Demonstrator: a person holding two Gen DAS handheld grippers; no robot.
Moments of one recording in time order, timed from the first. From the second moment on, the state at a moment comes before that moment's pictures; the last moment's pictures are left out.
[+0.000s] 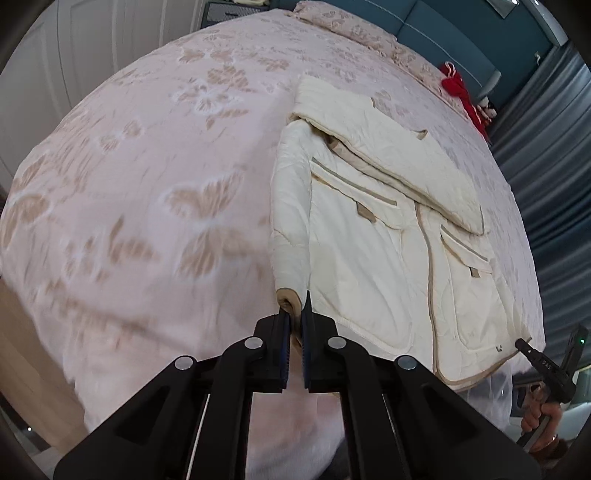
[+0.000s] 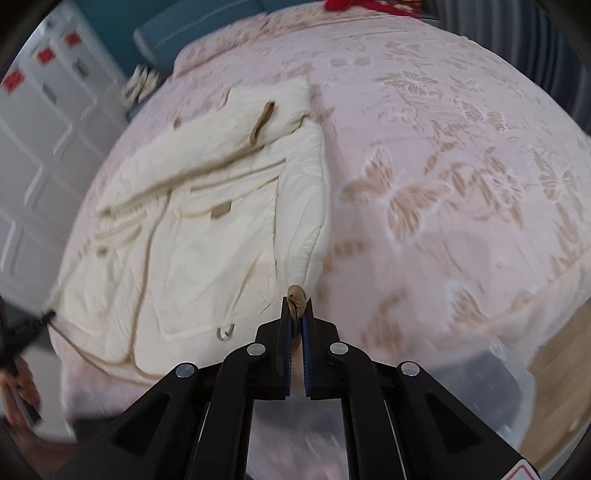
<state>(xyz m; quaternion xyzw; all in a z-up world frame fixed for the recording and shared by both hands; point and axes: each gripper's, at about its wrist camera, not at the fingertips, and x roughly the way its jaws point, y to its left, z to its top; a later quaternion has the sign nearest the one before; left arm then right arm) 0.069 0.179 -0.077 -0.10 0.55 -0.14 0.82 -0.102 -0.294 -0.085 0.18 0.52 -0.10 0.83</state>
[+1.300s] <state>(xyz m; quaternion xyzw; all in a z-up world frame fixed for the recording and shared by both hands) 0.213 0.099 0.006 -0.06 0.39 -0.11 0.91 0.058 -0.349 -0.011 0.22 0.33 -0.17 0.90</state>
